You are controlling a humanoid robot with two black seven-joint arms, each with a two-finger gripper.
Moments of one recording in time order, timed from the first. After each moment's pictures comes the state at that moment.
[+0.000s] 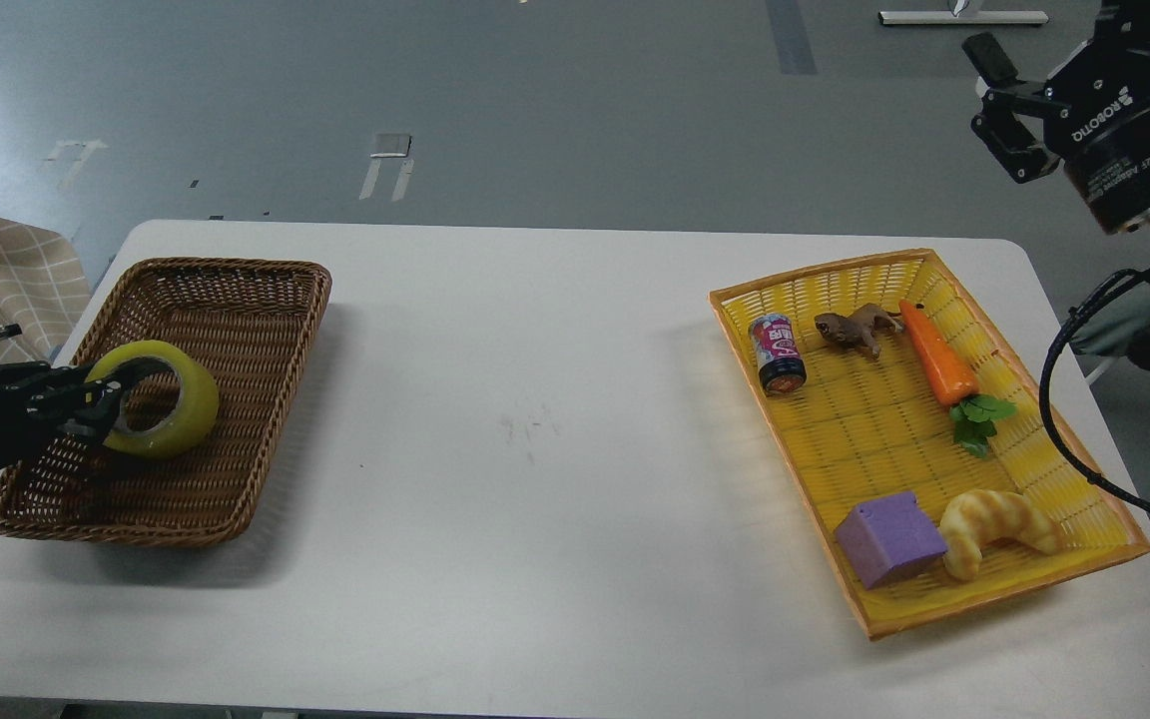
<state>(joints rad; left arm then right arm) -0.50 0.92 -0.43 -0.74 1.79 0.22 -0.49 0.47 -0.33 1.54 1.46 -0.83 0.35 -0.07</state>
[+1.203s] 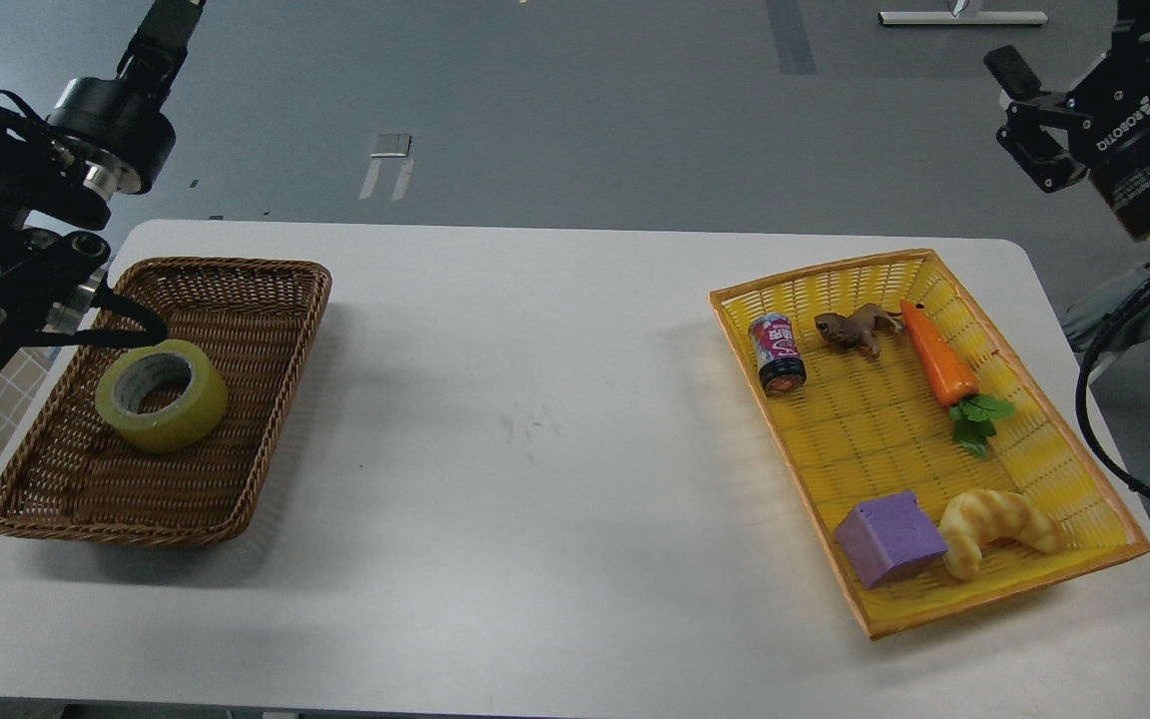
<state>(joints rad) -0.97 0.62 -0.47 -0.86 0.69 0.26 -0.49 0.46 -0.37 1.53 1.46 -0.84 0.36 -0.06</state>
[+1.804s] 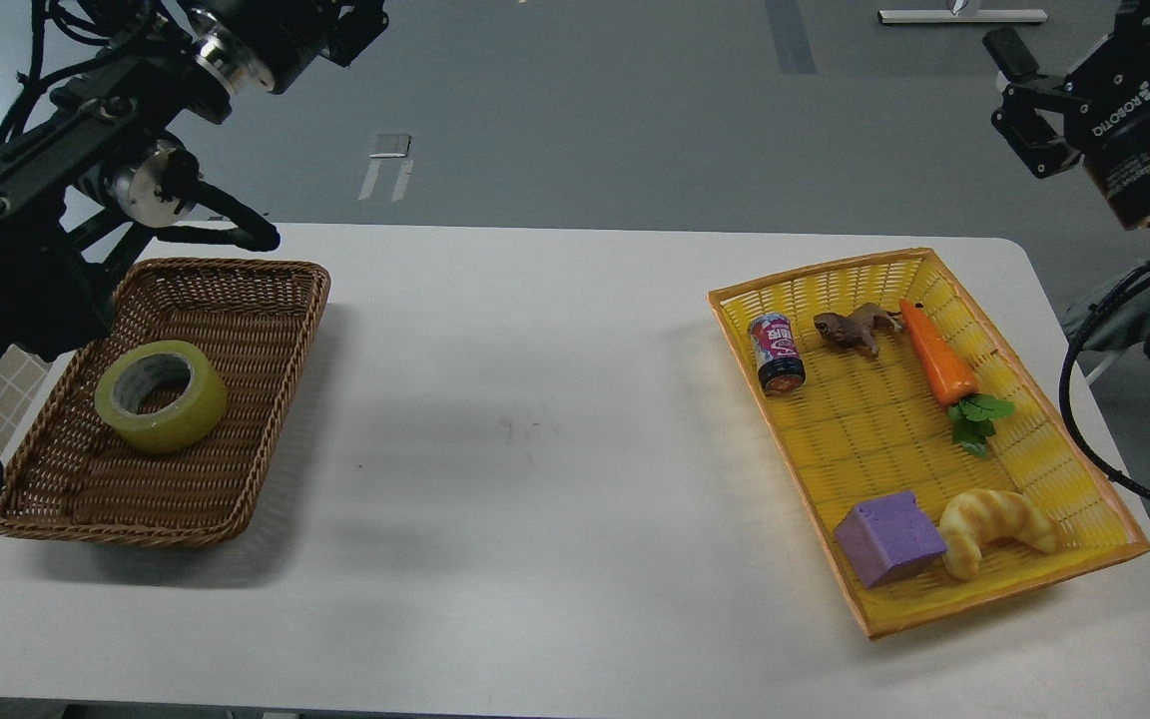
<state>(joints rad) -1.03 0.53 -0.76 -1.05 0.48 -0.29 -0.29 0.47 -0.33 1.54 1.46 -0.84 0.34 -0.05</state>
